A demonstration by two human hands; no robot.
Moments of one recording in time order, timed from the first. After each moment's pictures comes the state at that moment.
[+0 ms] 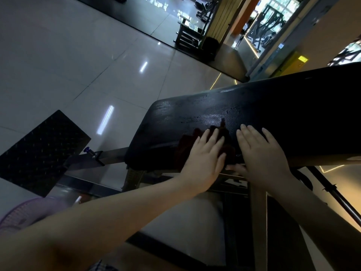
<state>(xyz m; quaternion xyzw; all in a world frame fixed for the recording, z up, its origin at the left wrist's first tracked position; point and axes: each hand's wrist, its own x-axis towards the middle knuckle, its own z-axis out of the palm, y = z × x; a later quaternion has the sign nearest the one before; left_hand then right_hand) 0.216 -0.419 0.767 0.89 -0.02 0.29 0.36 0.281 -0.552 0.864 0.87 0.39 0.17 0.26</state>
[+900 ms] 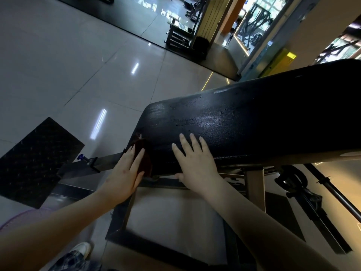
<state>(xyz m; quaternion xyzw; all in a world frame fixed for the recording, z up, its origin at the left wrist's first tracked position) 0.146 -0.283 0.649 0.96 0.05 0.16 0.23 0.235 -0.451 0.800 0.87 0.42 0.02 0.26</state>
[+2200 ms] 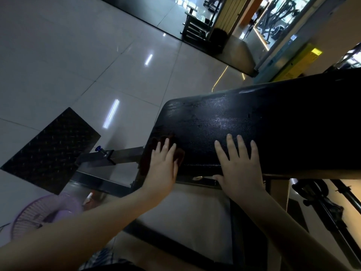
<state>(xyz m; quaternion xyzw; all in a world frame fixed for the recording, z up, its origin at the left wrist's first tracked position) 0.167 -0.321 0.690 0.87 0.16 0.19 0.42 0.245 -0.479 0.804 0.89 0.33 0.13 0.29</state>
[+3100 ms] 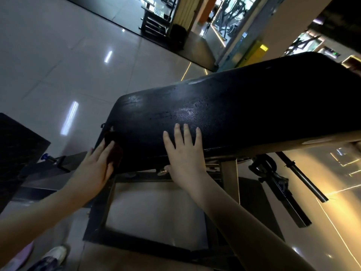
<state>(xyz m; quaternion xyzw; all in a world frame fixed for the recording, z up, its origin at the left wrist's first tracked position) 0.150 -0.288 0.681 0.93 0.11 0.16 0.33 0.242 -0.475 0.812 0.89 0.35 0.06 0.28</state>
